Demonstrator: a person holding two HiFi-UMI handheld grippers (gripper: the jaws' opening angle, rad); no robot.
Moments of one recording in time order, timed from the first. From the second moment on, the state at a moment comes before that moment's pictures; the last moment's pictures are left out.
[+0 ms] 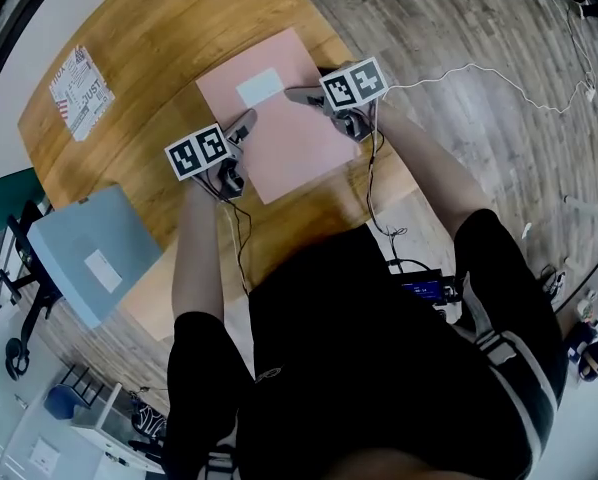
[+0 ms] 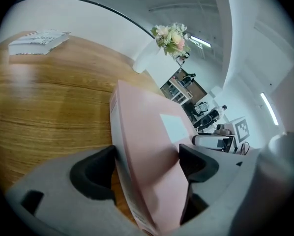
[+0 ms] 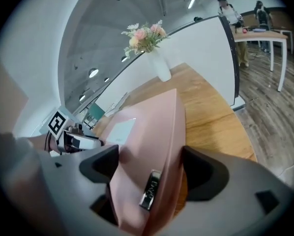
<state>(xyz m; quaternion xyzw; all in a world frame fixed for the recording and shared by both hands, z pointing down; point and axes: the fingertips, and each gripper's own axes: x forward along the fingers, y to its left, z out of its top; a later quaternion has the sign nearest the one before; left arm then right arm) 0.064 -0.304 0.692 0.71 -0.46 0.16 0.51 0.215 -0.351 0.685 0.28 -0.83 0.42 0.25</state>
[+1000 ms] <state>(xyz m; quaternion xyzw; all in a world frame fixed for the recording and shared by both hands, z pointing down) 0.077 -0.258 0.525 0.86 -0.49 0.14 0.07 0.224 -0.266 0.518 0.44 -0.89 0.06 0.06</state>
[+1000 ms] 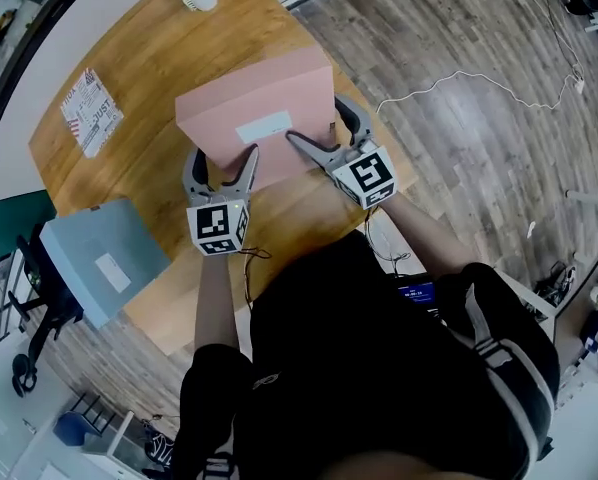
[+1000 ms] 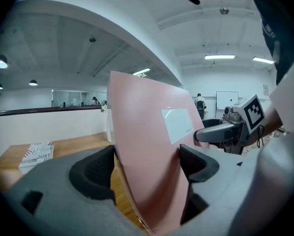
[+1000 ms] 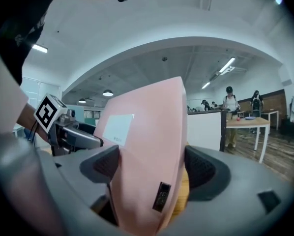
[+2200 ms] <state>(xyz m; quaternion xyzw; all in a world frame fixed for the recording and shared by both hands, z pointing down) 0.071 -0.148 0.505 0.92 -0.37 0.14 0.01 0.246 -0.124 0.511 0.42 -0.89 0.06 0.18</state>
